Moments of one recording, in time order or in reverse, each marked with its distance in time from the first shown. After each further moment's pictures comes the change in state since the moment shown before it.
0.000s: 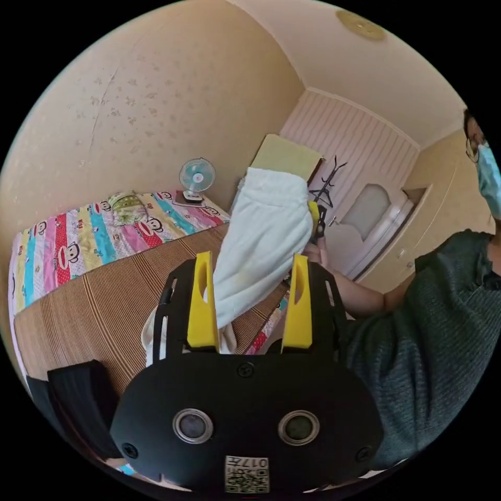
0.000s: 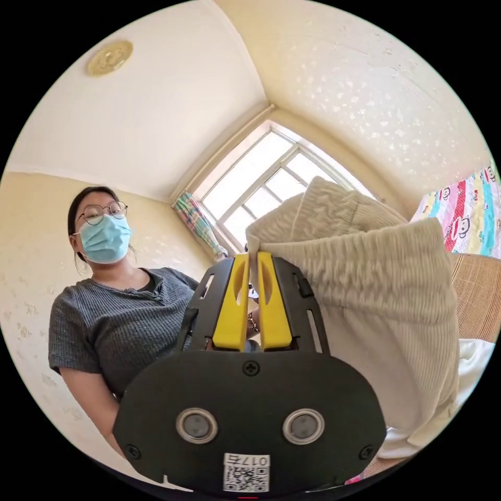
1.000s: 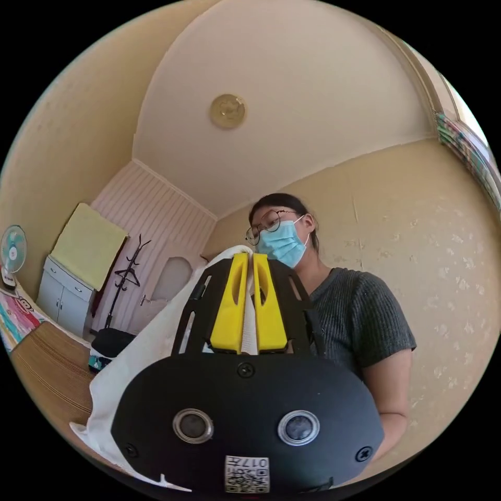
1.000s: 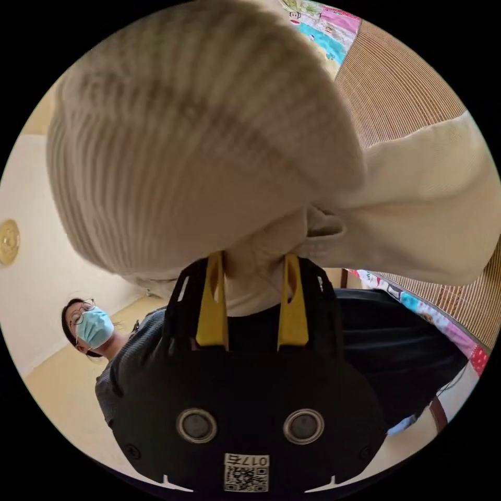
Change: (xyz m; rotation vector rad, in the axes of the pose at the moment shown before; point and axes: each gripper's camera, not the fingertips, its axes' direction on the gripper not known) left arm -0.088 -0.144 -0.325 0.499 1.218 0.004; right arm 0.157 0.020 -0.112 0.098 0.067 0.828
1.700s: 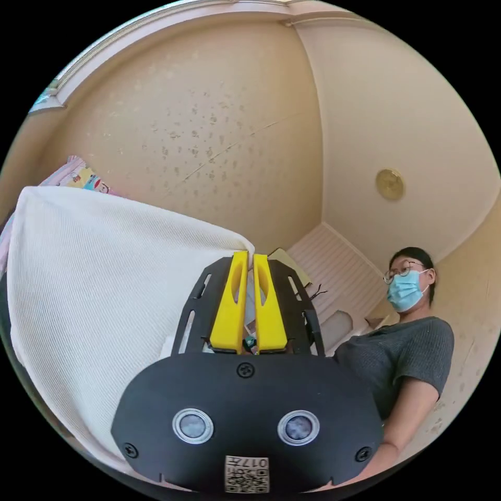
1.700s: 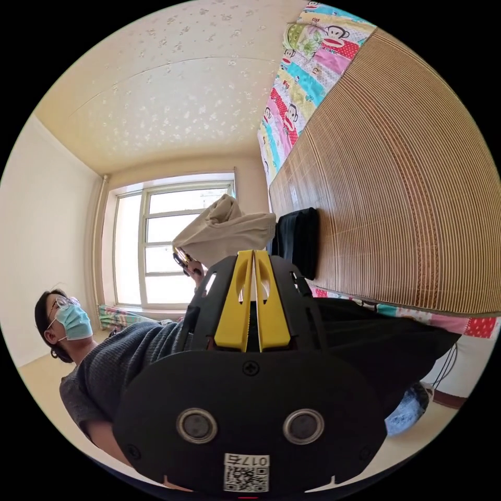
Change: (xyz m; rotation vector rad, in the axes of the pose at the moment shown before) left arm 0.209 -0.097 -0.391 0.282 -0.931 -0.014; right arm -0.059 0.013 0.054 0.194 0.251 -0.022
